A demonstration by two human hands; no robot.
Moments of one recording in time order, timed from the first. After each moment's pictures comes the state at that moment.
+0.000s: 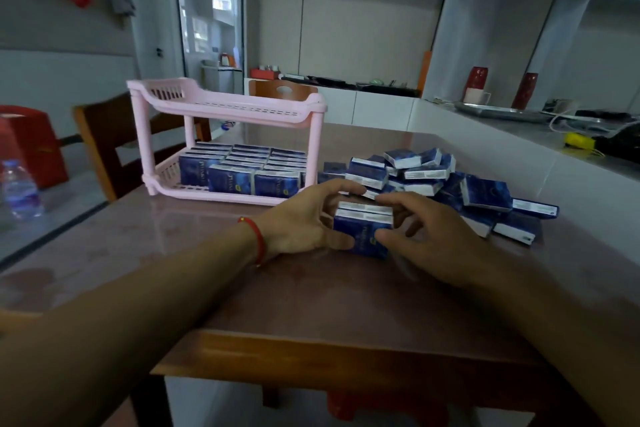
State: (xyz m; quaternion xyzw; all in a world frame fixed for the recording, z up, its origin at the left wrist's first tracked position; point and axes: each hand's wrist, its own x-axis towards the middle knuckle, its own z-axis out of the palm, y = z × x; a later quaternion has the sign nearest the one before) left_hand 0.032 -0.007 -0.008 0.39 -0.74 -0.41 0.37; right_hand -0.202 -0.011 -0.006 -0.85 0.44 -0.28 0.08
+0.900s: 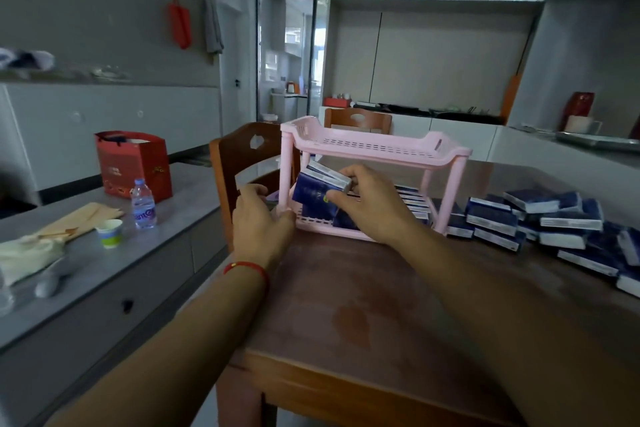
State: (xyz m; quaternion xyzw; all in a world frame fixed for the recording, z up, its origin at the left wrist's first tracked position) left_hand 0.233 0.013 -0.020 0.68 -0.42 -0.08 0.60; right_hand 0.072 -0.068 0.024 -0.84 0.39 -0.36 0.10
